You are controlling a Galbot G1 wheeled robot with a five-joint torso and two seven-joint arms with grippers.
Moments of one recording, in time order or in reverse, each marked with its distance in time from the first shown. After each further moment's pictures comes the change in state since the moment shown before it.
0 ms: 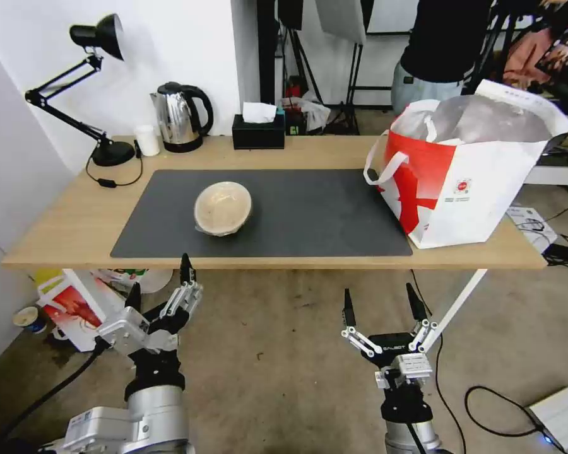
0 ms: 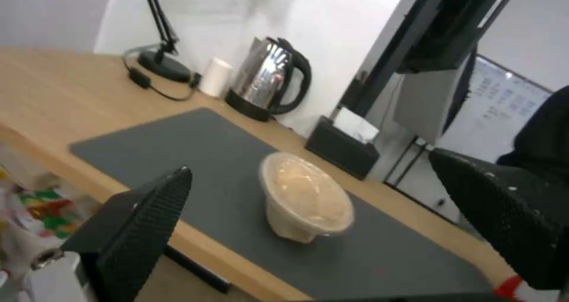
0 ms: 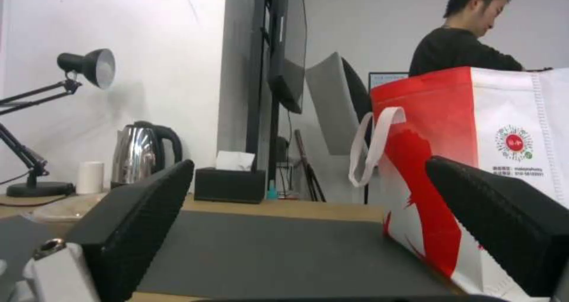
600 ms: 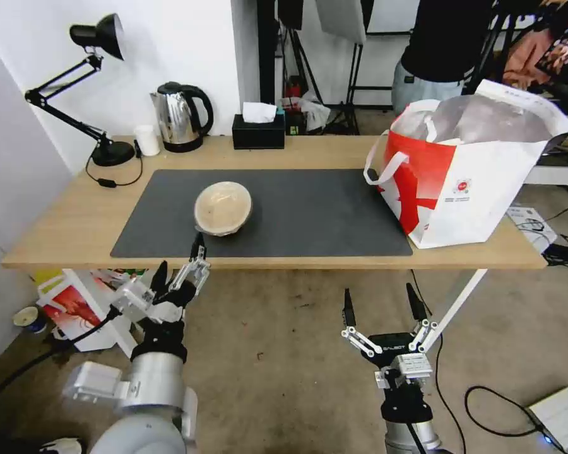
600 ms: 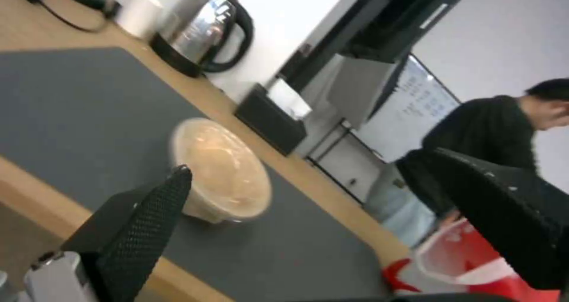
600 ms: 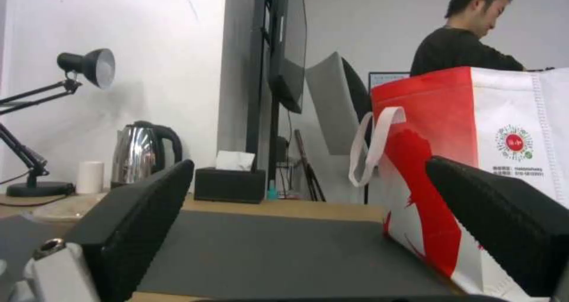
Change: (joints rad) left arm -0.186 0.167 -0.063 0.004 -0.455 0.079 0.015; right arm 0.000 0.000 0.000 0.000 0.000 0.000 0.000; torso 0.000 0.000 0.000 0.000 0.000
